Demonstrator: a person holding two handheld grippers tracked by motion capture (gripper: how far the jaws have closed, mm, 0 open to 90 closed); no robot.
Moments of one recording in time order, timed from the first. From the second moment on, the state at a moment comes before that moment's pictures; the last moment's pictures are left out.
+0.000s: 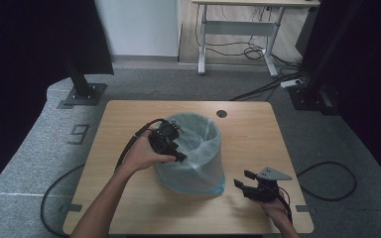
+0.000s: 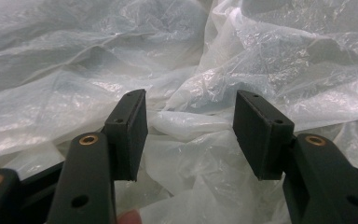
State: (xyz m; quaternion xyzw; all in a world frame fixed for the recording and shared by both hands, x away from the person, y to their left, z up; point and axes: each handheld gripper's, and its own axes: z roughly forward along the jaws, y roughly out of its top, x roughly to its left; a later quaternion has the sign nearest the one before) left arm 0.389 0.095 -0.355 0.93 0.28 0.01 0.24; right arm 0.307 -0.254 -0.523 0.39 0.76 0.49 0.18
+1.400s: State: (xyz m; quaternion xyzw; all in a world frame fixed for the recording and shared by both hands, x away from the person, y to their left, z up) left arm 0.394 0.133 -0.336 0.89 0.31 0.07 0.33; right arm 0.308 -0.256 -0.524 0.39 0.76 0.48 0.18
